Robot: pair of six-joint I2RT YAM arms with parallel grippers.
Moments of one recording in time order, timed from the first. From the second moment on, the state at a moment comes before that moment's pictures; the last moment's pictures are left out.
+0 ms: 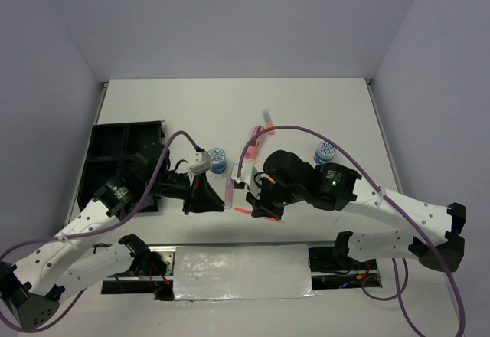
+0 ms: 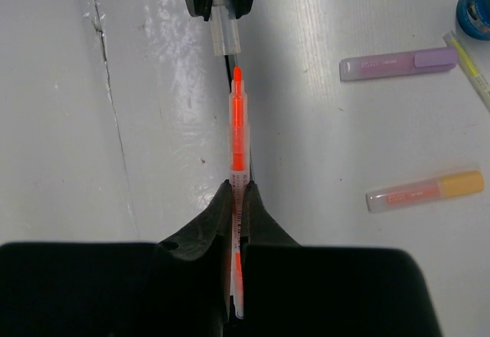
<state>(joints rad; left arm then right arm) -0.66 0.82 0.82 -0.44 0.86 -0.09 1.13 1.10 1.17 -0.85 -0.25 -0.12</state>
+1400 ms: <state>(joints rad) -0.64 0.81 0.82 -0.44 0.84 -0.09 1.13 1.11 1.17 -0.85 -0.26 -0.14</state>
